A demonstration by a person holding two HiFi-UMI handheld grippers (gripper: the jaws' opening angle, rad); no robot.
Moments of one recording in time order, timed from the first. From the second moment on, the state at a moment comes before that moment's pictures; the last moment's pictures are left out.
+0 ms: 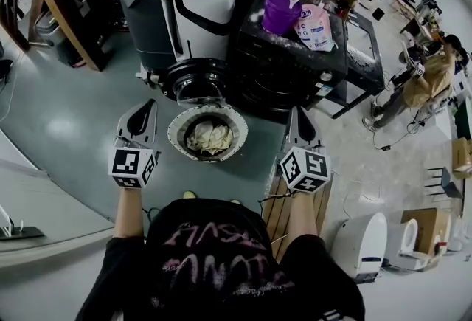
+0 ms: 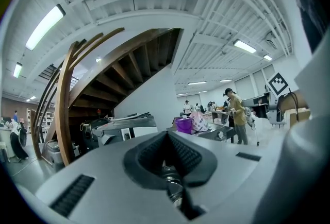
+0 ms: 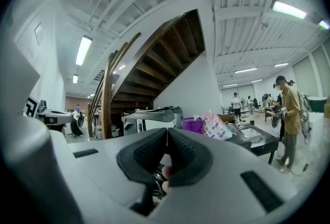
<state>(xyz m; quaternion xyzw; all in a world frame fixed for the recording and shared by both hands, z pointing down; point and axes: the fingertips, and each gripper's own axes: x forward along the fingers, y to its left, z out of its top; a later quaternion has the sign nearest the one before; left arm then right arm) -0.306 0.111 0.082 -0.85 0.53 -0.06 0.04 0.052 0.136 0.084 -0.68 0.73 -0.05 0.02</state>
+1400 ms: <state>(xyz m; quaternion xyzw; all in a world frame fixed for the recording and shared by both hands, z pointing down) -0.301 0.122 0.088 -0.85 0.52 -0.06 0.03 0.056 0.147 0.089 -0.64 0.77 -0.06 0.05</state>
